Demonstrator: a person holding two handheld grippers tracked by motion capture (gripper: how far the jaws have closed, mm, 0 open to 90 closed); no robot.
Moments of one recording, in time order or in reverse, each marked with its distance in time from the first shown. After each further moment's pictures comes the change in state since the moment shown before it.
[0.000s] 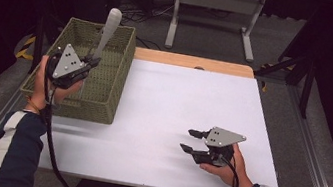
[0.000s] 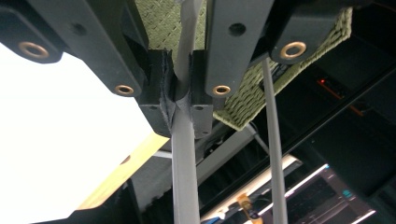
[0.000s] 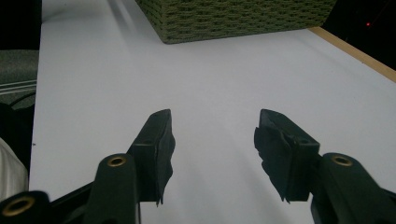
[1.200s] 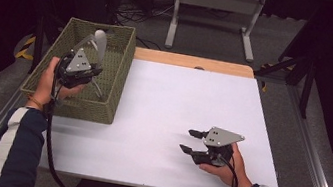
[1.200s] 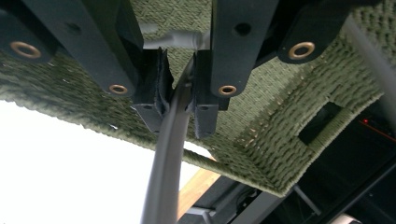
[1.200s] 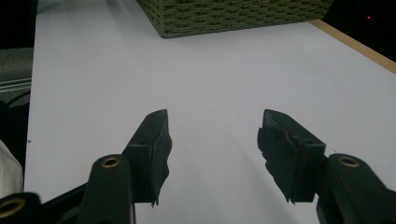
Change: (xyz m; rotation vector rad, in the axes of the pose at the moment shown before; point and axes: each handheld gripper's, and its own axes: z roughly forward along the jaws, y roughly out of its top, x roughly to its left) left arm 0.007 -0.030 0.039 0.239 -0.155 0.019; right arm 0.000 -0.002 0.003 0.019 -0.003 0.010
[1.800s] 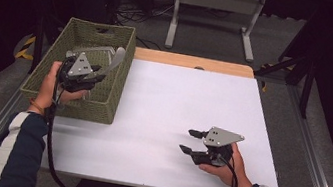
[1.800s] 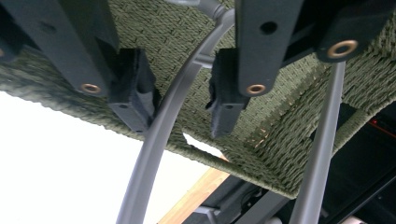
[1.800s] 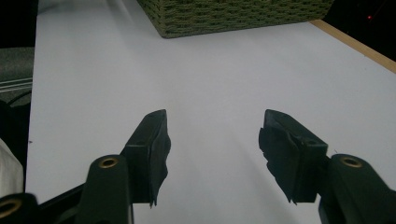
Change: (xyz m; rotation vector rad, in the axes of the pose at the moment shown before) left arm -0.011 -0.001 0.000 0.000 -0.019 -0.010; right arm 0.001 0.001 0.000 0.000 0.002 0.000
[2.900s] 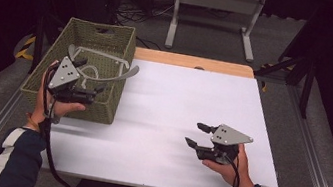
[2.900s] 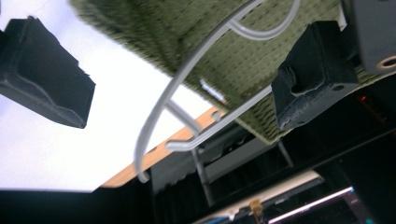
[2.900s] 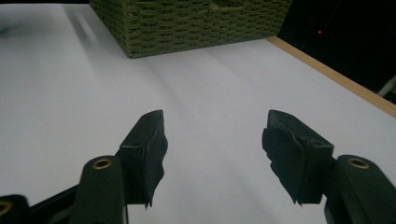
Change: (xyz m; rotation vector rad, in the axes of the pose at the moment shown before) left arm -0.037 0.004 -0.045 -0.295 0.086 -0.175; right arm -0.005 0.004 -0.014 -0.066 -0.138 0.024
